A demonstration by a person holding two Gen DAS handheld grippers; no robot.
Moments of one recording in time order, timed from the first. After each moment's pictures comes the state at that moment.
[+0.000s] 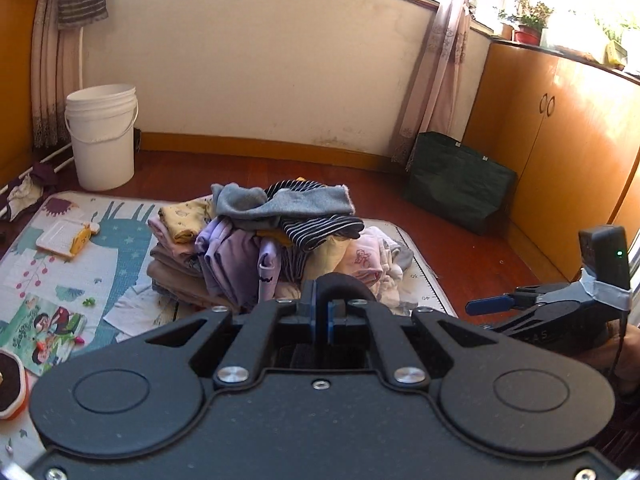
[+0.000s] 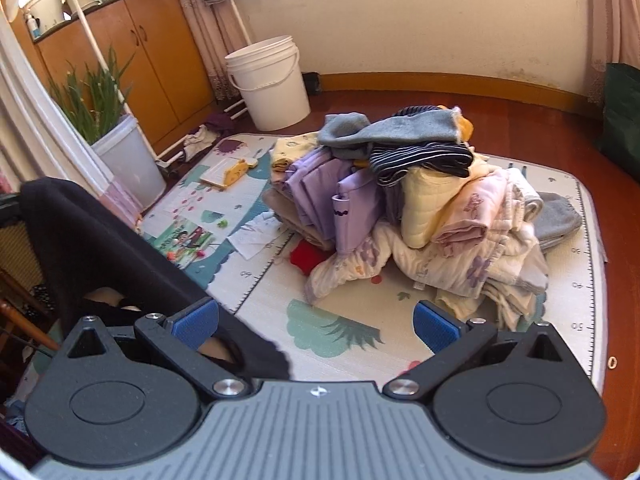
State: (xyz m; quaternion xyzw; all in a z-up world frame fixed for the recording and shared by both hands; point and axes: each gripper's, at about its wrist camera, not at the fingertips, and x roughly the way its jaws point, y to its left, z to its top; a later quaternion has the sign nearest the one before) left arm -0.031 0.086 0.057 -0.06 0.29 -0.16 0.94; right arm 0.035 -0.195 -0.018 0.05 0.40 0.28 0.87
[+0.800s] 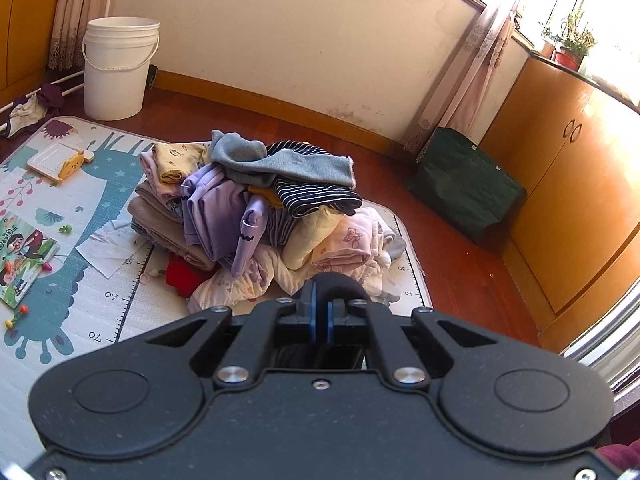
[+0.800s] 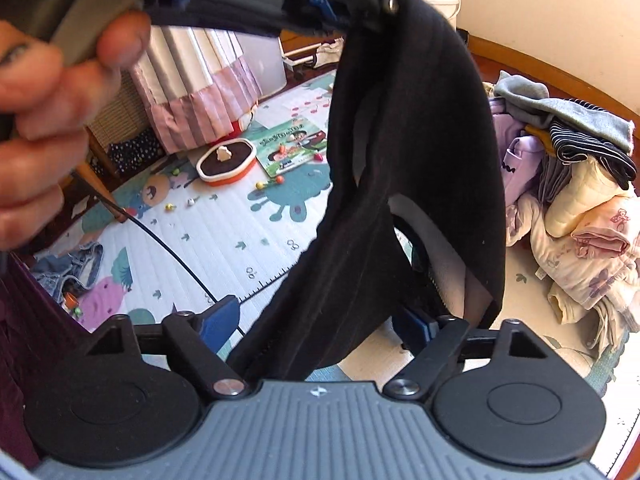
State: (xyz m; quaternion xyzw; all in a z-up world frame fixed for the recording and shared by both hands) left arm -0.015 0.068 0.036 -0.14 0.34 -0.14 0.92; right arm -0.049 -0.075 -0.056 -0.10 0.43 0.42 0.79
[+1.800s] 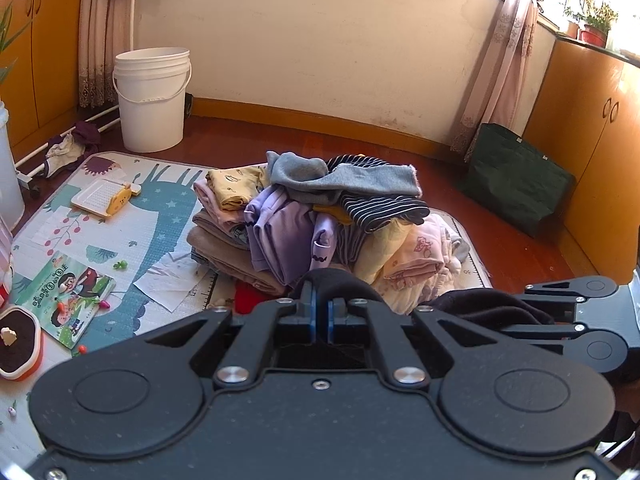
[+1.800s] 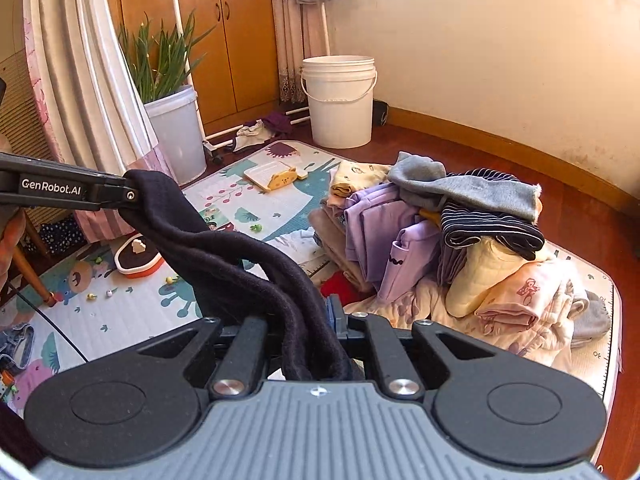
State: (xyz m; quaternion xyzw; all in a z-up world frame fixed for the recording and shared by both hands) left arm 0.011 0.104 0.014 -0.07 0.32 -0.08 0.94; right arm 0.048 -0.119 -0.028 -0.08 0.33 0.34 0.88
